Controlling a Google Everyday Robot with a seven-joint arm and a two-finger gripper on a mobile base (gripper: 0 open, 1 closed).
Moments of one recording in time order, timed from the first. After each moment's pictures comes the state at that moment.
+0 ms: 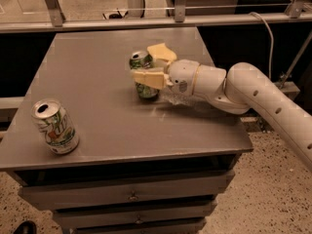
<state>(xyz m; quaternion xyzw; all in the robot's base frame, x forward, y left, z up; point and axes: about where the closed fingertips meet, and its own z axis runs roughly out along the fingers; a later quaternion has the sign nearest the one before) 0.617 0.015 0.892 -0.36 0.61 0.42 0.57</state>
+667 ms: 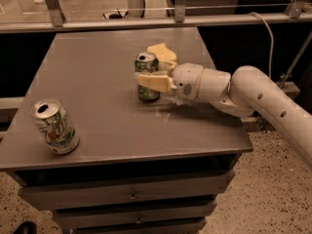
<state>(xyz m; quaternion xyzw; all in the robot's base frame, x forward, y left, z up) 0.612 0.006 0.883 -0.35 0.62 0.42 0.56</state>
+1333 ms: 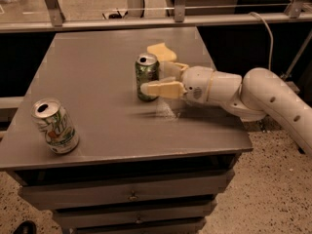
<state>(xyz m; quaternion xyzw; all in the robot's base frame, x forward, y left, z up) 0.602 -0.016 0.881 -0.36 0.63 0.41 0.56</state>
